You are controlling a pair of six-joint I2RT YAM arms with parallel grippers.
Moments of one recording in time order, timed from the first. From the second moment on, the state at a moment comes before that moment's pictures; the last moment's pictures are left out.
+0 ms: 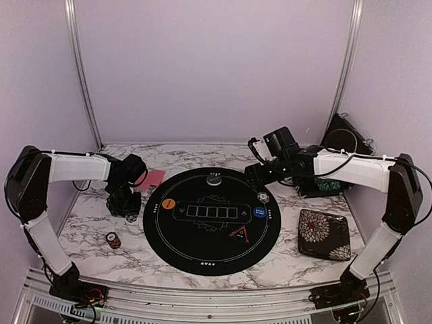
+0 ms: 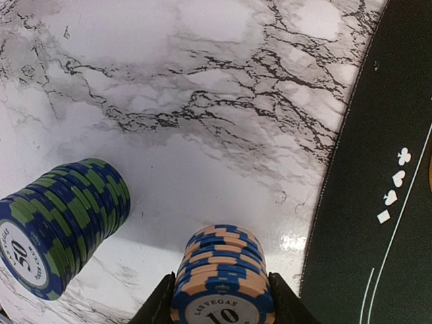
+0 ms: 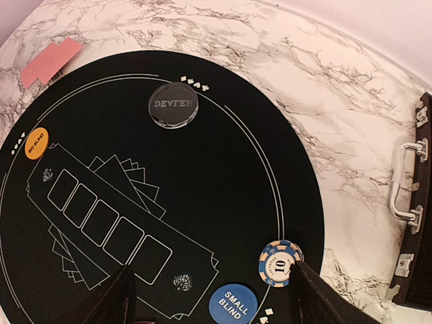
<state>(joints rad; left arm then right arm) -0.46 1.73 1.08 -0.81 -0.16 -0.59 0.63 1.64 1.22 -0.38 0.05 0.14</state>
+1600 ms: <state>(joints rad) -0.54 1.81 1.26 -0.84 -0.15 -0.58 0.63 1.64 1.22 -0.38 0.05 0.14</state>
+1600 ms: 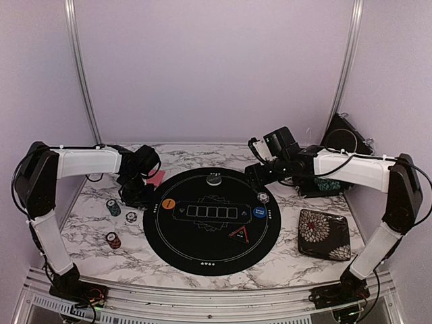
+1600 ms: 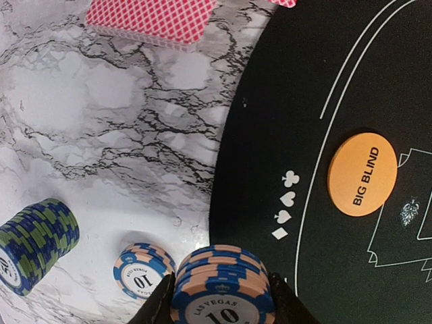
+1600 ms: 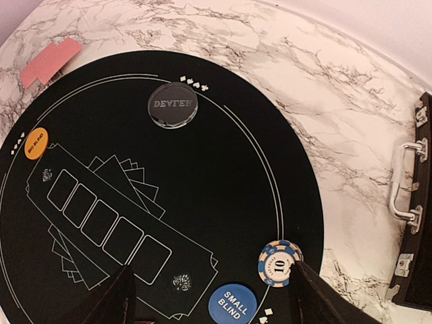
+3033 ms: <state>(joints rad) -0.54 2.04 1.45 -0.85 -0.14 -0.53 0.60 1.64 1.21 -0.38 0.05 0.13</state>
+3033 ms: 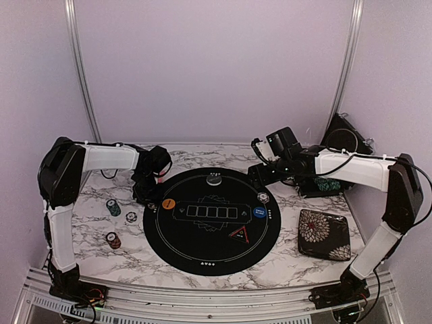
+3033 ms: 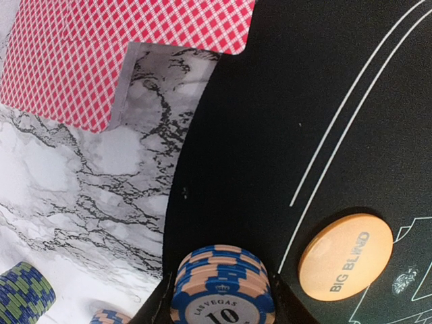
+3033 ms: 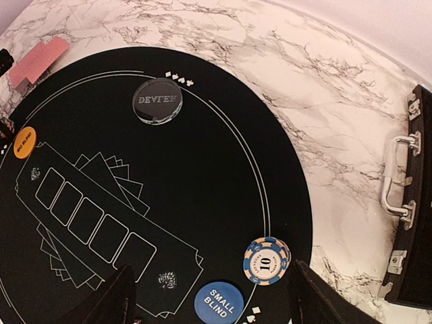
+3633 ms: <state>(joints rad) -0.54 2.04 1.46 -0.85 -0.14 -0.53 0.60 1.64 1.21 -0.38 0.05 0.13</state>
